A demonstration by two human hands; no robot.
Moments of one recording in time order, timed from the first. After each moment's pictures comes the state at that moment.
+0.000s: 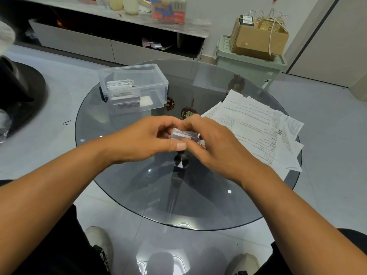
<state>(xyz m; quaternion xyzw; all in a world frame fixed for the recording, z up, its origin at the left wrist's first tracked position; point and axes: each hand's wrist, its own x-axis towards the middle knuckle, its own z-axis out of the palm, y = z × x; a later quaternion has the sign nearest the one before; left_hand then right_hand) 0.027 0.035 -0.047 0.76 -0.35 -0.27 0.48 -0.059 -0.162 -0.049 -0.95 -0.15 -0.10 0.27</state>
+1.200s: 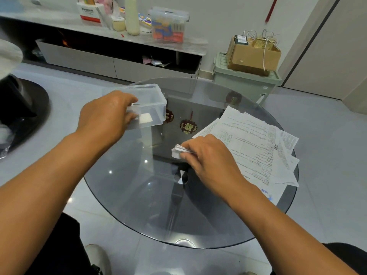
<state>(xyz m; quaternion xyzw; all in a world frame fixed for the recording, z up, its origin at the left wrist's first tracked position) 0.088 0.076 -0.029 0.95 -0.21 0.16 0.14 -0.054 -0.150 -0.059 -0.97 -0.06 -0.15 0.16</state>
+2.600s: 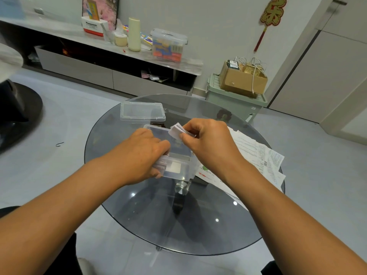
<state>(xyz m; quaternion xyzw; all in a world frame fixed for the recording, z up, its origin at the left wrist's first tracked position) 0.047 0.058 -0.031 0.89 -0.45 0.04 0.00 -0.020 -0.130 0.011 -0.95 0.02 -0.17 0.25</state>
